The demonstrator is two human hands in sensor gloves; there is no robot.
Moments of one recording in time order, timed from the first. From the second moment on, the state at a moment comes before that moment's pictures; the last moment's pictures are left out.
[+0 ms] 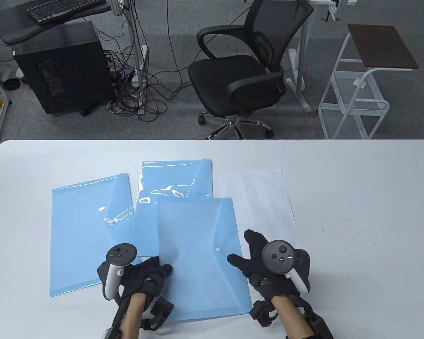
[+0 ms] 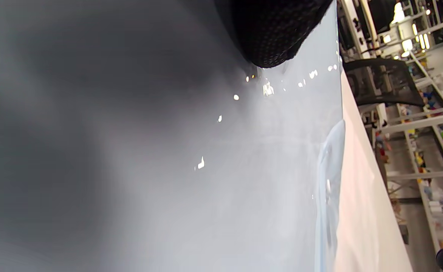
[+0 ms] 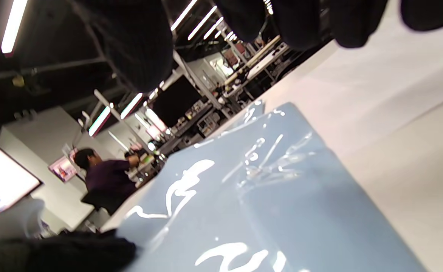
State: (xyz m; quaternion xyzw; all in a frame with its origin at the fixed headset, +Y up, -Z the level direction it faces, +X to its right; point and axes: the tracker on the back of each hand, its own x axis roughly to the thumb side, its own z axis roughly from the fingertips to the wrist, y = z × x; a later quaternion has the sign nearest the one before) left_hand -0.216 -0.785 -0.262 -0.25 0.17 0.50 0.81; right_hand 0.116 -0.721 -0.274 0.10 0.07 0.94 0.32
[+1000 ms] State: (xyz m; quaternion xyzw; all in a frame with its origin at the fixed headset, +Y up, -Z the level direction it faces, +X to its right) left_hand -0.212 -0.783 -0.261 -0.25 0.17 0.46 0.83; right_hand 0.013 -0.764 -0.312 0.17 0.19 0.97 -0.04
